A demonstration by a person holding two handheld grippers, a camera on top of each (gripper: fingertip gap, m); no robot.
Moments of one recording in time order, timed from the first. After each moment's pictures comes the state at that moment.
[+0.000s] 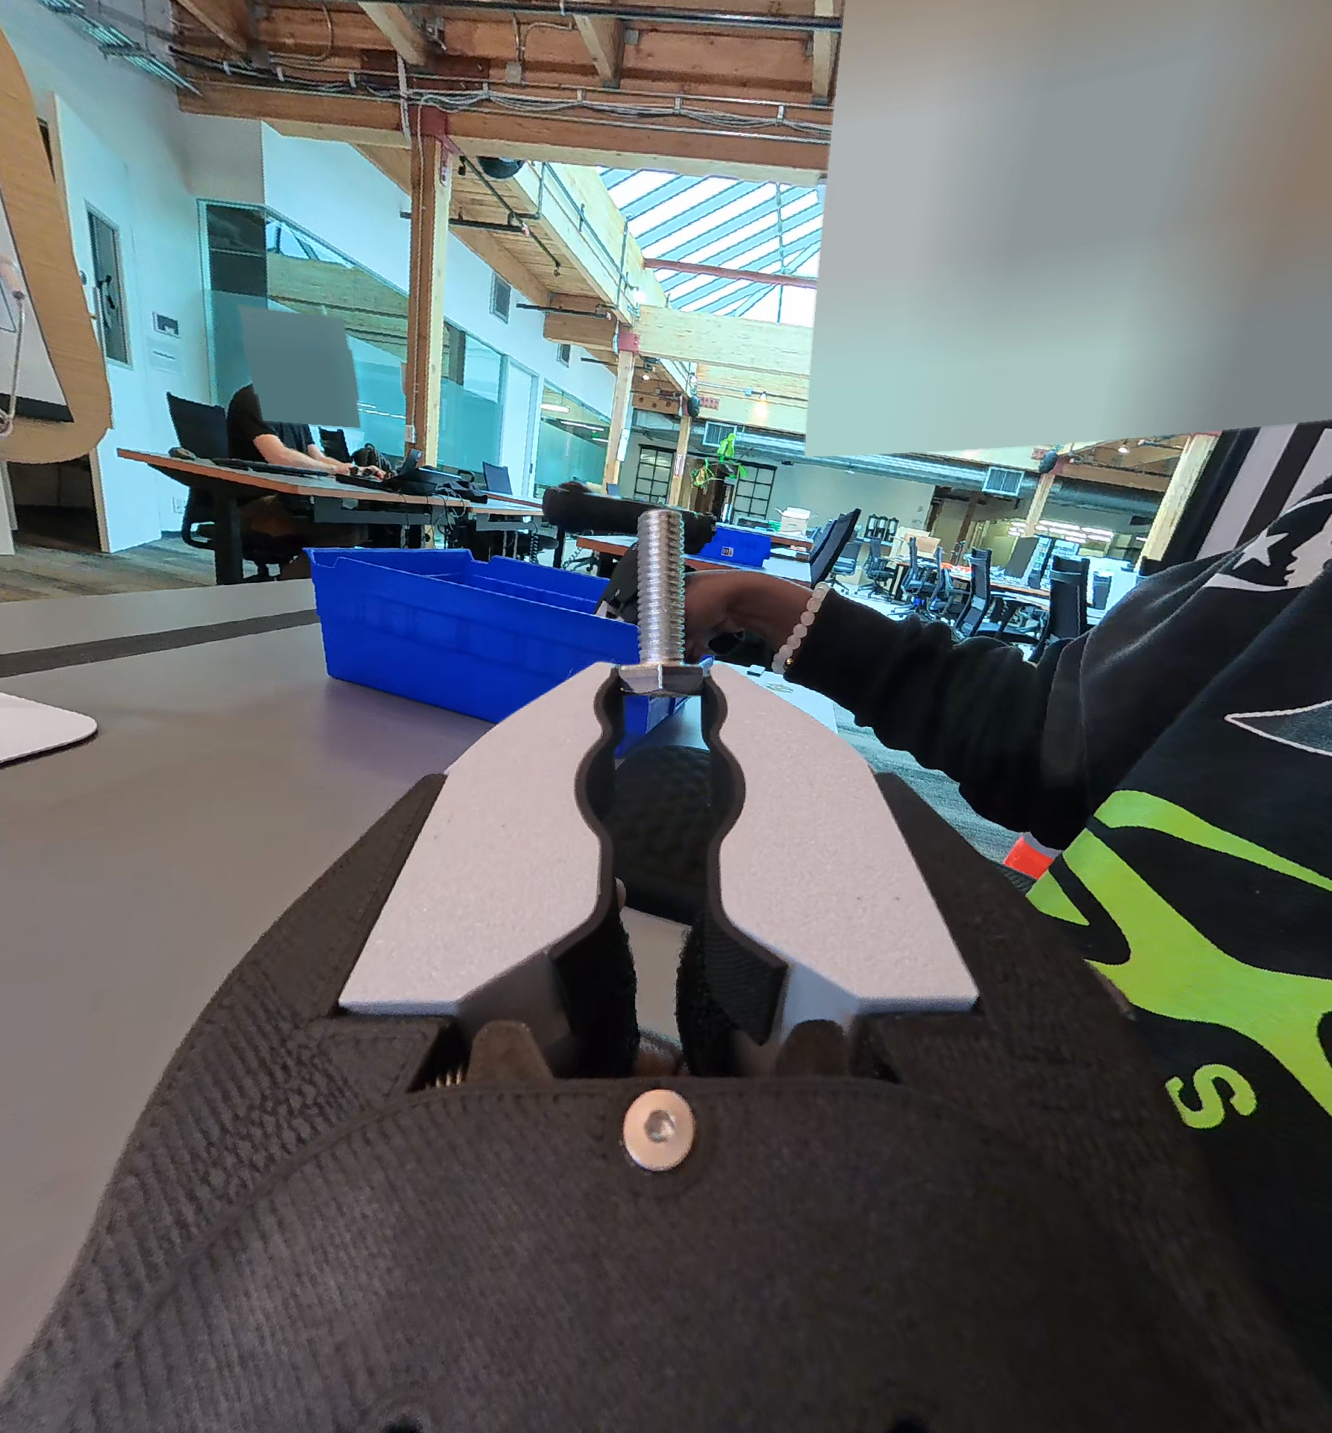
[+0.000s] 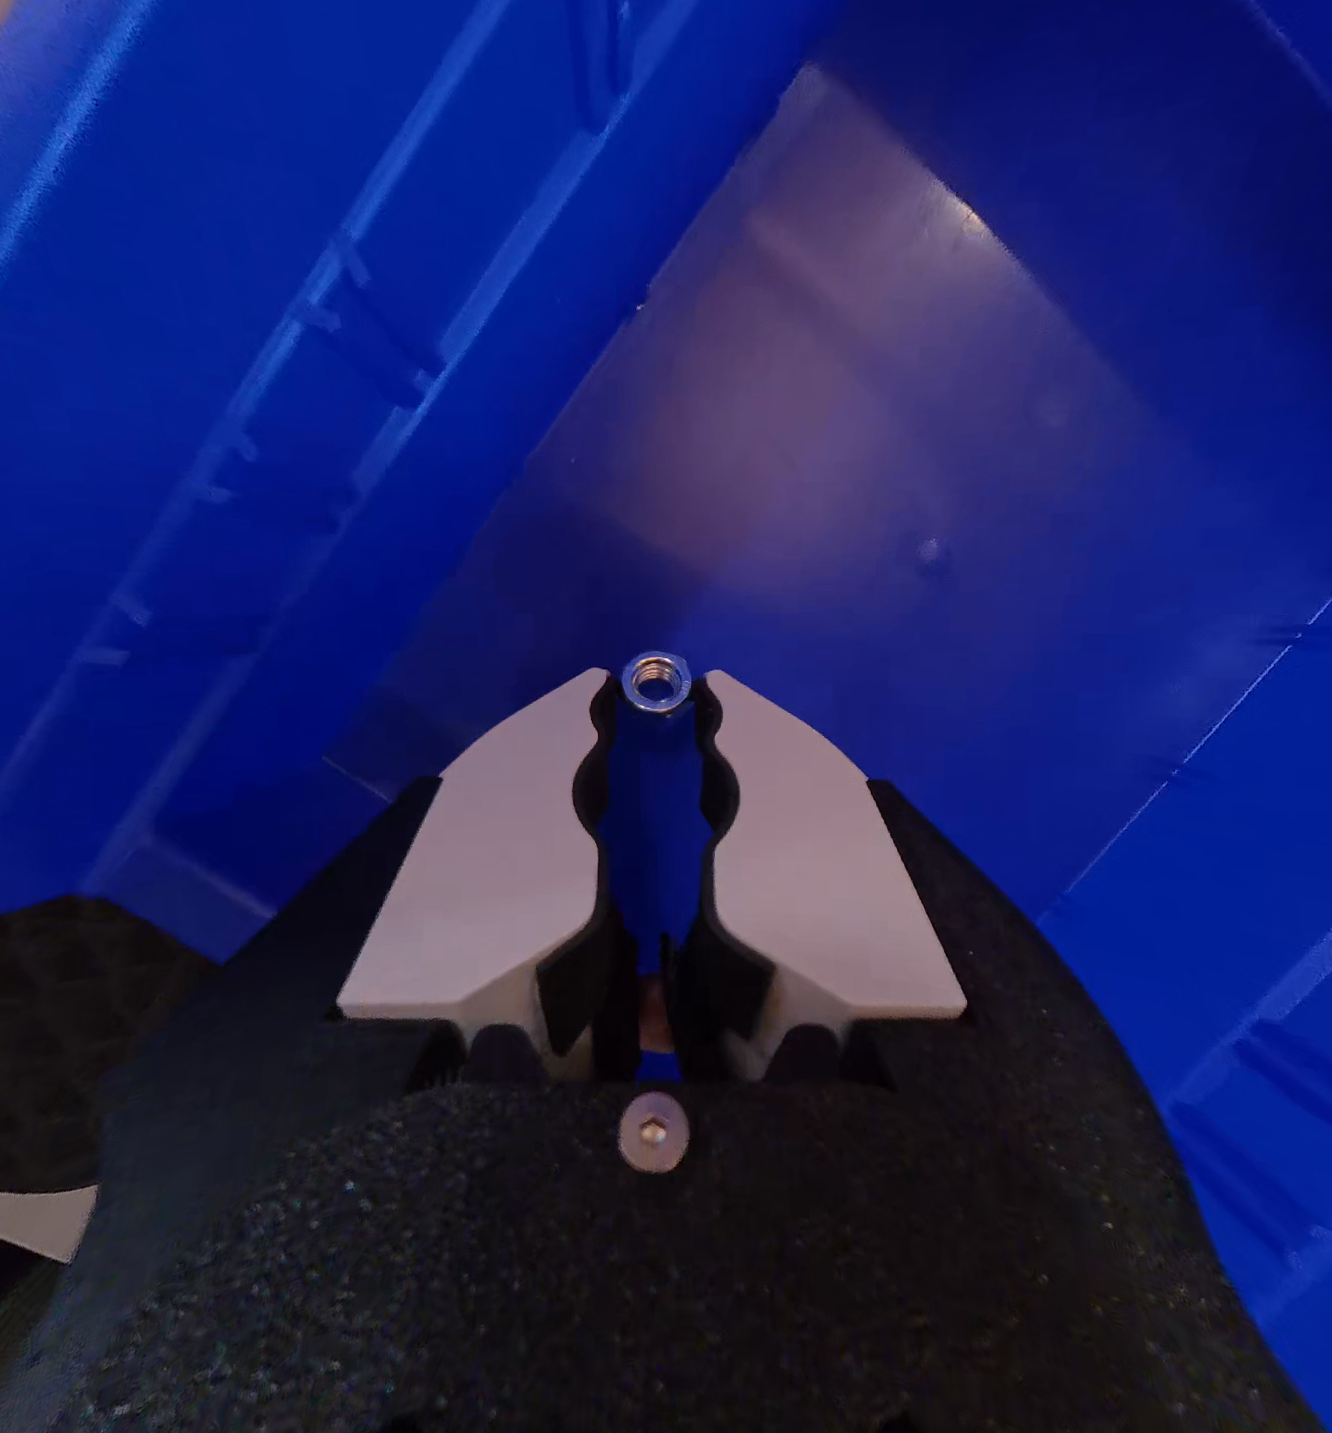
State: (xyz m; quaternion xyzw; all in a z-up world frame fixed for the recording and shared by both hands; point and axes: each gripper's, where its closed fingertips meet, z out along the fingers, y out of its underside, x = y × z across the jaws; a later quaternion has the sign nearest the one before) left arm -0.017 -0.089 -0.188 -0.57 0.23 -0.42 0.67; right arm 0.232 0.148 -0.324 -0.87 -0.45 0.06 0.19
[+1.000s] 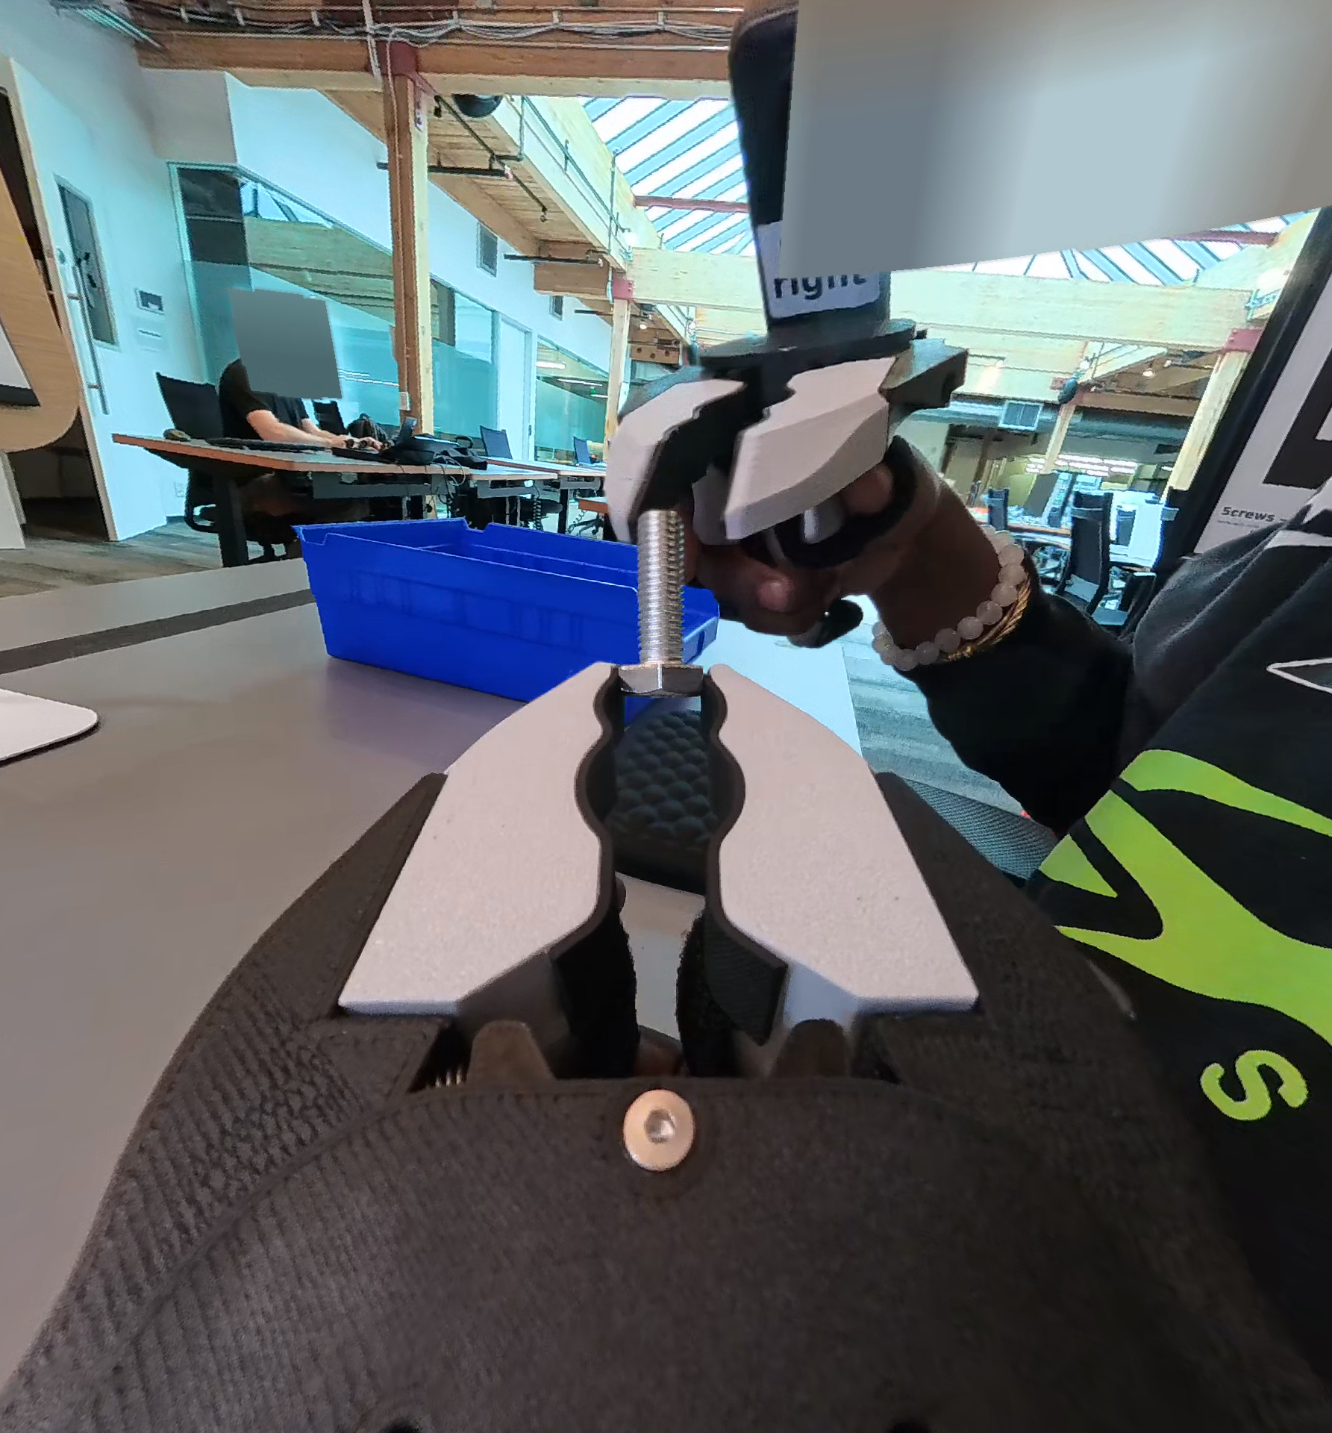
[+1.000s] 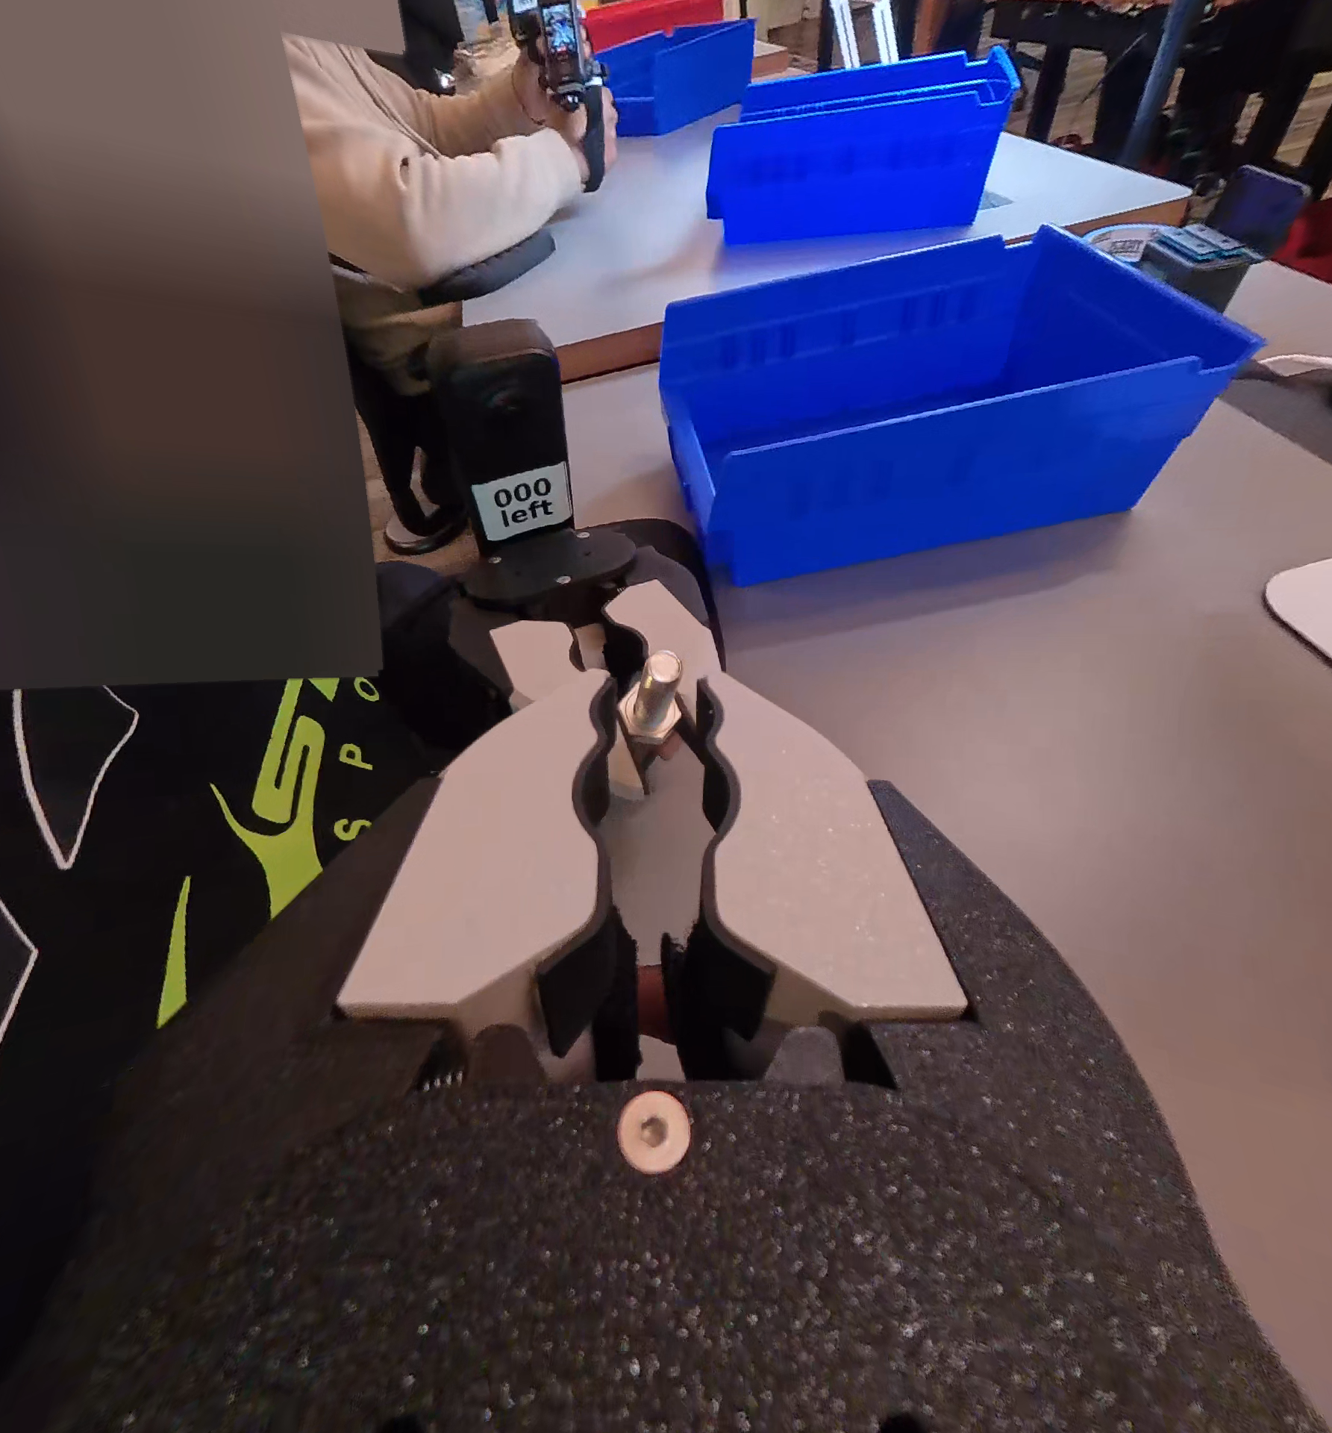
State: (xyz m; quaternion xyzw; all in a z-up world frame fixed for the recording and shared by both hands) left arm -0.007 -0.090 -0.197 -0.58 0.26 -0.40 0.66; right arm -0.022 -0.093 -0.163 -0.56 -0.60 0.48 0.33
